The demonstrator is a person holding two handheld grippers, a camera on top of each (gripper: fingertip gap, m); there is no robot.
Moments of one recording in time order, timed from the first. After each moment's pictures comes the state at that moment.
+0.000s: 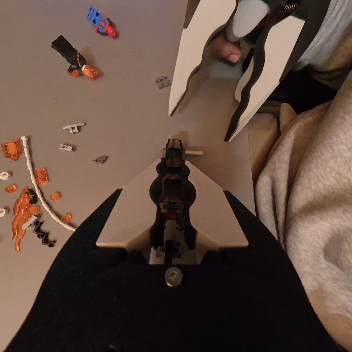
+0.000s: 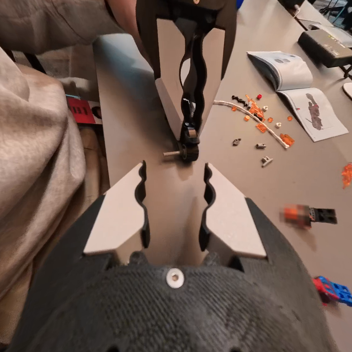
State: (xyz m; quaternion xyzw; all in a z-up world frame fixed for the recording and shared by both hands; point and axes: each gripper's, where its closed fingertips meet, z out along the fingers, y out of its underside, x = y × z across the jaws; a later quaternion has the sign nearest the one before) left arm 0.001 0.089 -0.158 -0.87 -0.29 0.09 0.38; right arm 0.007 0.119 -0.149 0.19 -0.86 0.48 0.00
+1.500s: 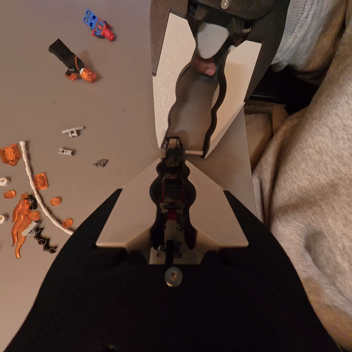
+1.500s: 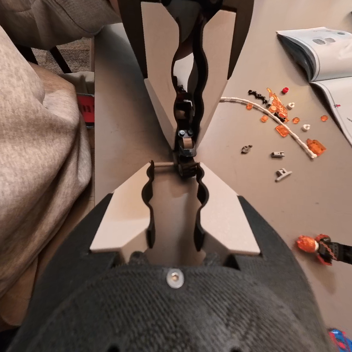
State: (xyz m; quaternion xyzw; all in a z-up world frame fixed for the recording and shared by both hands) left arm -0.002 0.088 -0.159 -0.87 -0.29 0.08 0.39; right arm 0.004 0.093 -0.164 0.22 -0.87 0.43 -0.06
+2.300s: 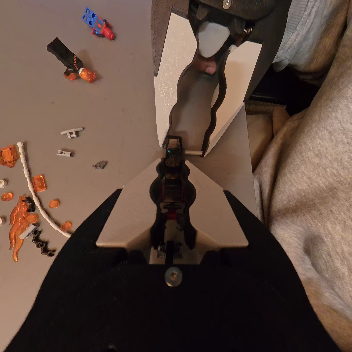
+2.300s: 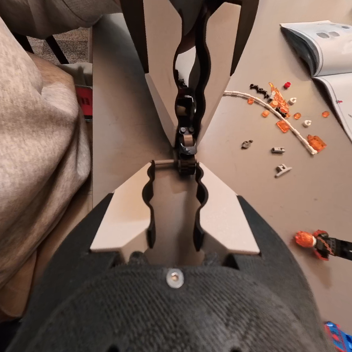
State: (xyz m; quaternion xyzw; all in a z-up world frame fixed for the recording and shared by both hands) left arm -0.005 0.089 -0.161 -0.87 -0.29 0.08 0.38; right arm 0.001 0.096 -0.168 0.22 -0.88 0.42 -0.05
